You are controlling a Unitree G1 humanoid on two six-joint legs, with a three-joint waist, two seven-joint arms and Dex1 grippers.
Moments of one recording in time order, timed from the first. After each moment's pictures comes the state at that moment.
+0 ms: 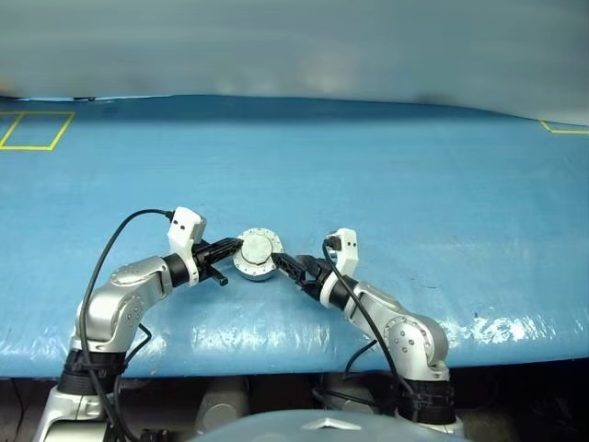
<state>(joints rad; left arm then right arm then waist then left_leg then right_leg) -0.13 0.50 0.03 -0.21 -0.53 0.74 -0.63 -0.04 0.08 0.01 -0.31 0.68 0.96 0.20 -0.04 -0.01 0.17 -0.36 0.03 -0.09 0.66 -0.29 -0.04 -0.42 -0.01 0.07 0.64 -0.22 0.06</state>
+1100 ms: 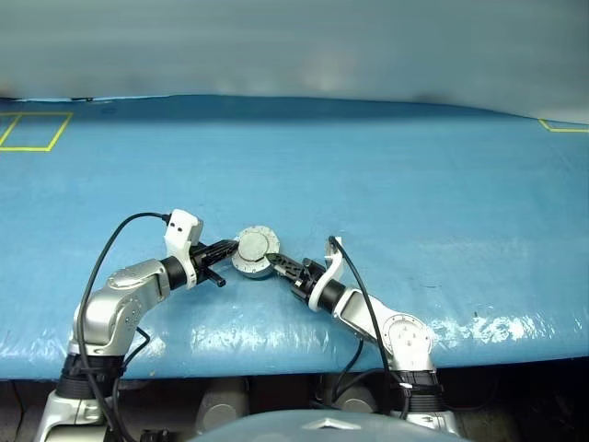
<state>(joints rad) -0.11 0.49 0.05 -0.22 -0.52 0.76 -0.62 -0.05 0.08 -0.01 -0.09 1.30 0.93 -0.07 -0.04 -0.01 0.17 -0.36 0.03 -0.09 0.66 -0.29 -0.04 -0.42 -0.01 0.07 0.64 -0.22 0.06</state>
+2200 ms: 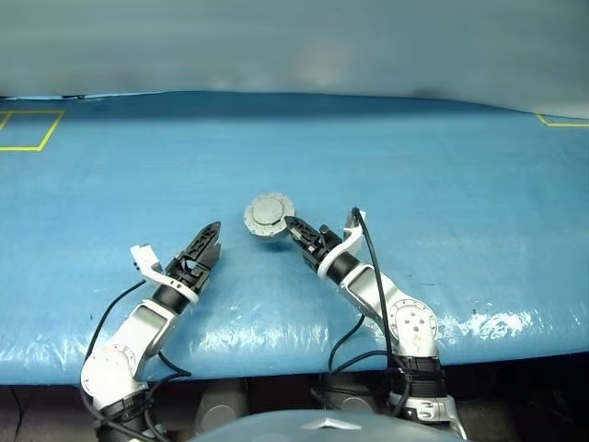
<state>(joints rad) 0.06 0.00 0.51 -0.18 -1.44 0.95 -0.12 -0.15 0.08 -0.03 -0.13 1.40 0.73 -0.18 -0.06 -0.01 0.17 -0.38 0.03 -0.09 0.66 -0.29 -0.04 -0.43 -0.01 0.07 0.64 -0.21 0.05</state>
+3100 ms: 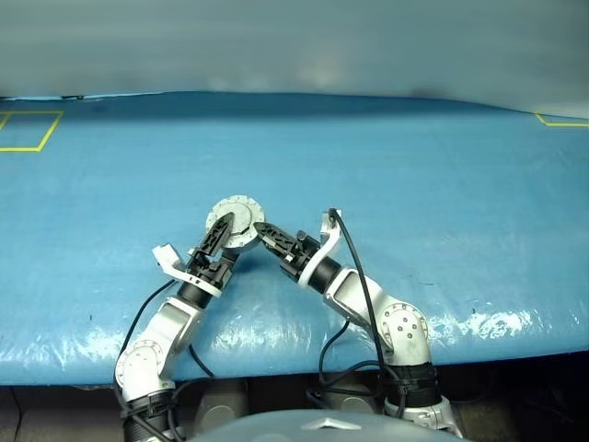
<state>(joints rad) 0.05 -0.05 0.34 -0.11 -1.55 0.80 -0.20 -0.11 0.07 0.12 -0.23 1.52 0.75 -0.25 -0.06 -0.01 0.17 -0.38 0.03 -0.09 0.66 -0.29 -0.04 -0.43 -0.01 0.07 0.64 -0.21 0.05</state>
